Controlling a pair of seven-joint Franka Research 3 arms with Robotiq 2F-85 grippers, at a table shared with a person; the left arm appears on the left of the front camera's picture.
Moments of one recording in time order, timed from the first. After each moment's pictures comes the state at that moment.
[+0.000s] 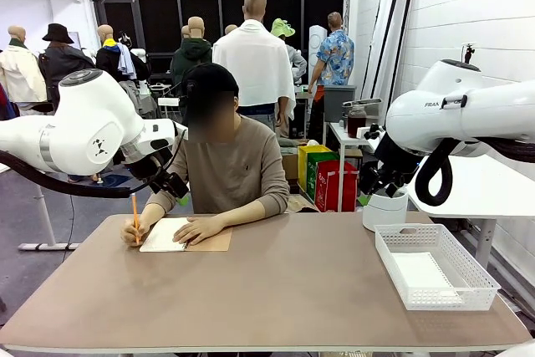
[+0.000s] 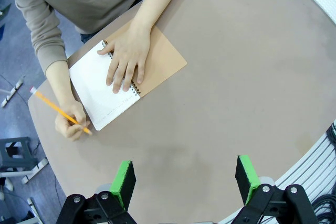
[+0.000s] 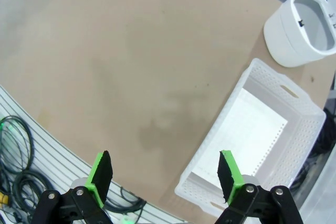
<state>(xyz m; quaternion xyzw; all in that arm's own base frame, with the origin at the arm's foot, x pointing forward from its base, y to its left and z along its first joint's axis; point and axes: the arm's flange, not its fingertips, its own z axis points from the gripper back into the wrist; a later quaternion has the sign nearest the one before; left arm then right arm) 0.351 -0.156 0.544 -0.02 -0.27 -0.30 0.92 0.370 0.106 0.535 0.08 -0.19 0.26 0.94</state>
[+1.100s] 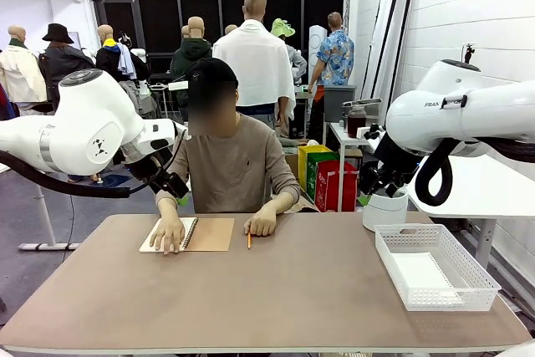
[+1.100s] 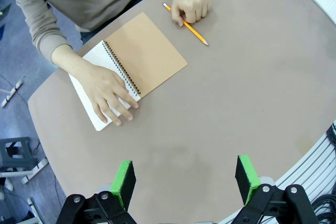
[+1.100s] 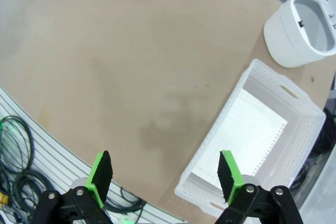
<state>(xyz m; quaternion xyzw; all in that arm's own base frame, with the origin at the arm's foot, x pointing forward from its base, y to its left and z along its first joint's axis) 0.351 -0.156 0.544 -0.02 -0.27 -0.30 0.92 0.370 0.106 0.535 0.08 -0.19 0.26 0.94</state>
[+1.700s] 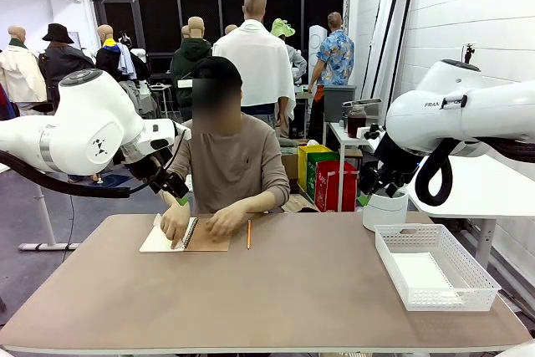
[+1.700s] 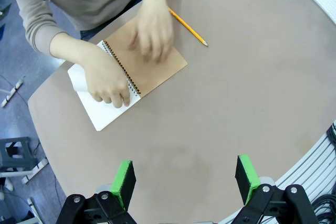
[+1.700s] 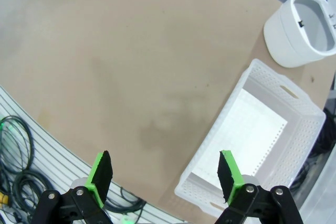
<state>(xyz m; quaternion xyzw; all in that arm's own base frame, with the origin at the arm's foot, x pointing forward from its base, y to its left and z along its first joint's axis) 0.351 -0.156 0.544 -0.02 -0.27 -0.30 0.92 0.370 0.106 0.535 0.08 -0.19 0.26 0.94</state>
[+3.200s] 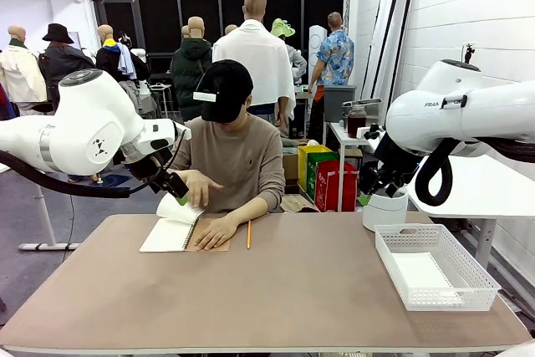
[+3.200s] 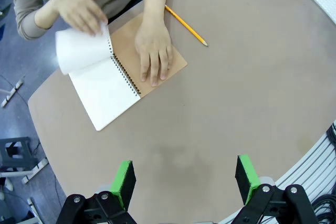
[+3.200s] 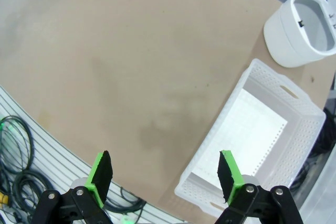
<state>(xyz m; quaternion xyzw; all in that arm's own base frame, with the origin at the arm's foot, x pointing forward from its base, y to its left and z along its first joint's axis) 0.351 -0.156 0.544 -0.02 -0.27 -0.30 0.92 0.370 0.106 0.535 0.08 -0.19 0.26 0.94</state>
